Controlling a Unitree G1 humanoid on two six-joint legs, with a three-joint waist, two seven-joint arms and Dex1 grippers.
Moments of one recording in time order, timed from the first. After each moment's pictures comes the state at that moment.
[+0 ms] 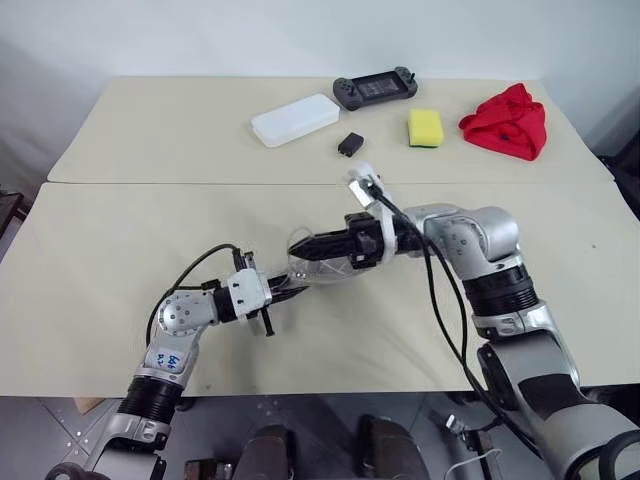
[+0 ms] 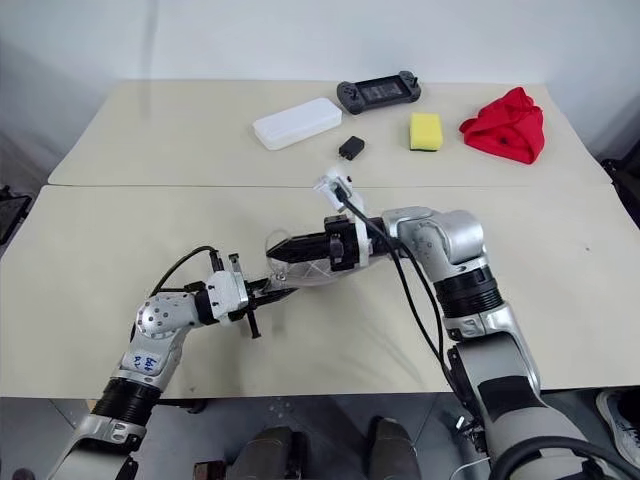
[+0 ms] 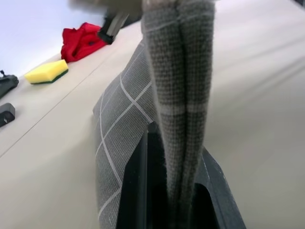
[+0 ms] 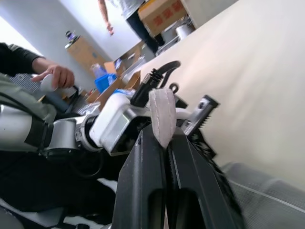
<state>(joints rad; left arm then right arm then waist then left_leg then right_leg) -0.33 0.44 -0.10 0.18 -0.24 -0.36 -0.92 -0.96 -0.36 0.14 0.23 0.64 1.02 1.21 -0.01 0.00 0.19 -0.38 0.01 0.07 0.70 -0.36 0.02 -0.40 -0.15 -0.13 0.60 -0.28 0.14</state>
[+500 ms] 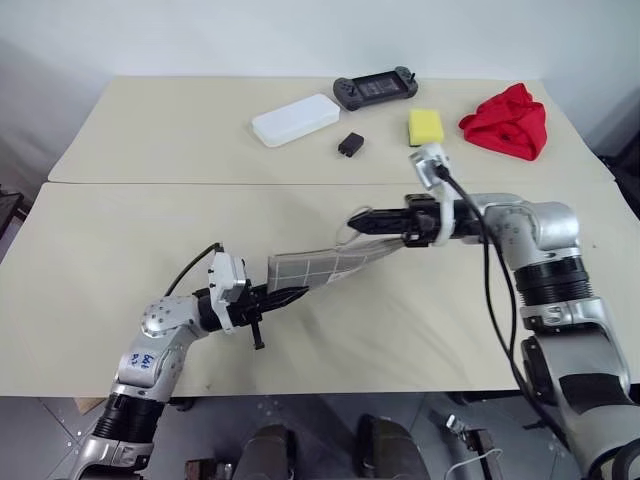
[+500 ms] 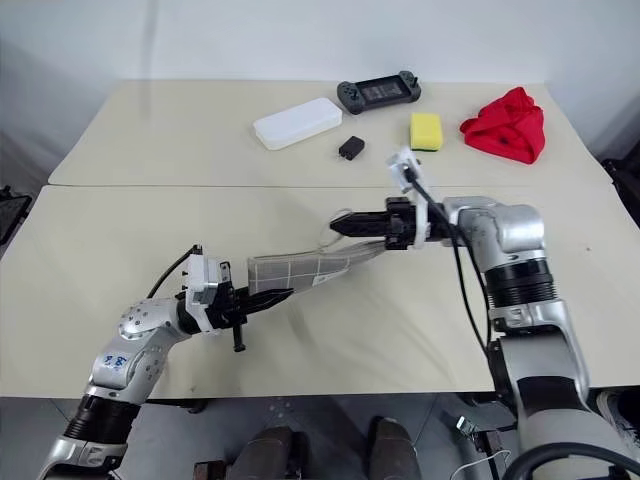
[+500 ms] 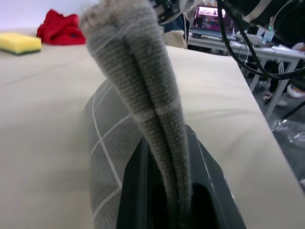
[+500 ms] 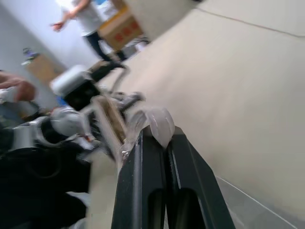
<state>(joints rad) -0.23 0.49 -0.04 -0.06 -0.54 0.12 -1.00 -0.97 -0.58 0.08 0.42 0.60 0.87 1.30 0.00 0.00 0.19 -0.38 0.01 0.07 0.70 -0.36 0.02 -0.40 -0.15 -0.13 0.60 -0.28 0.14</state>
